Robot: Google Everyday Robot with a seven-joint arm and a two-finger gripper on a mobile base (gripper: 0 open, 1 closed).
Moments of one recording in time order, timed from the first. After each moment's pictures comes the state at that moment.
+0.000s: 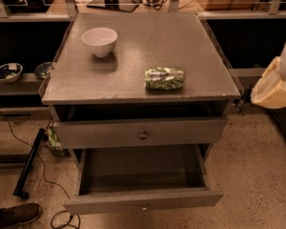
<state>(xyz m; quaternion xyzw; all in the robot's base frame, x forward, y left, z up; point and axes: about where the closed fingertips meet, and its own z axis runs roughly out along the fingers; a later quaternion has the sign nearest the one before) 0.434 -0.233 0.959 -0.59 0.79 -0.04 0.18</state>
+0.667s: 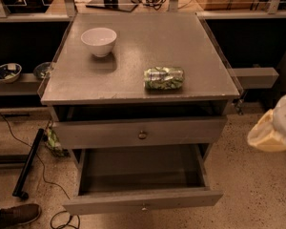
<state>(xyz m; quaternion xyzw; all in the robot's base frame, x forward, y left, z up) 0.419 -0.269 0.841 -0.56 0.81 0.02 0.18</state>
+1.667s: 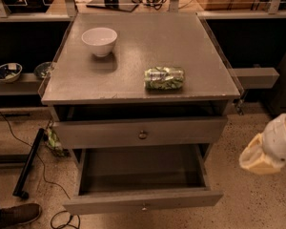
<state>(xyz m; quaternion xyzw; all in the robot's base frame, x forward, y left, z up) 0.396 -0.260 0.781 -0.58 0.80 0.07 0.15</state>
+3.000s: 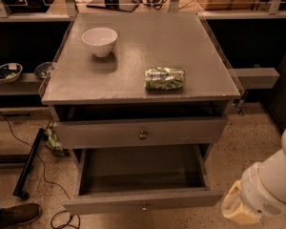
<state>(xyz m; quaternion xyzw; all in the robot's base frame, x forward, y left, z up) 0.312 -0.214 0.706 -0.58 0.80 0.13 0.09</state>
